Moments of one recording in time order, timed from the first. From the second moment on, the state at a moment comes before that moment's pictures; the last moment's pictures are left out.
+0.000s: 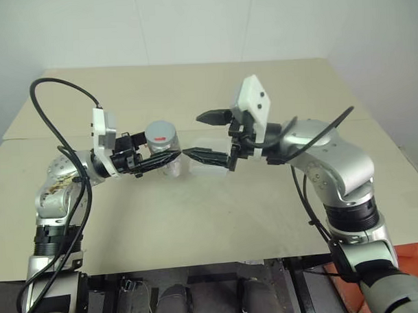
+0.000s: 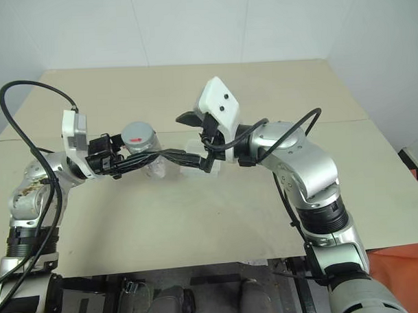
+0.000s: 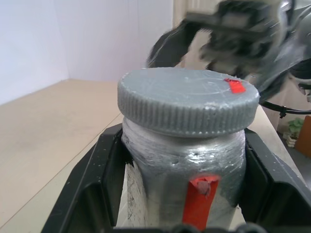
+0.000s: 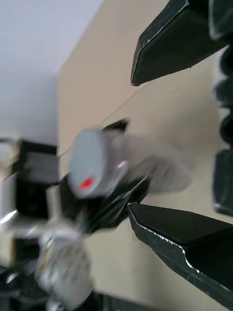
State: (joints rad) left arm -0.58 0.61 0.14 0.09 -0.61 0.31 -1.23; right arm -0.84 -0.41 0.15 -0.36 0.49 0.77 0.78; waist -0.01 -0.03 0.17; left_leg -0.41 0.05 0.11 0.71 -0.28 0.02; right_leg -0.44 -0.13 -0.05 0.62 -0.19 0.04
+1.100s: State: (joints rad) left arm -0.59 0.59 0.11 0.12 -0.59 0.30 -1.25; right arm -1.00 -0.28 0.29 -0.25 0.41 0.88 0.67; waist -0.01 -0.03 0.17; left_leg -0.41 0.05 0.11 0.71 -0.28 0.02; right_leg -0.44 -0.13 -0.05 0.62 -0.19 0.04
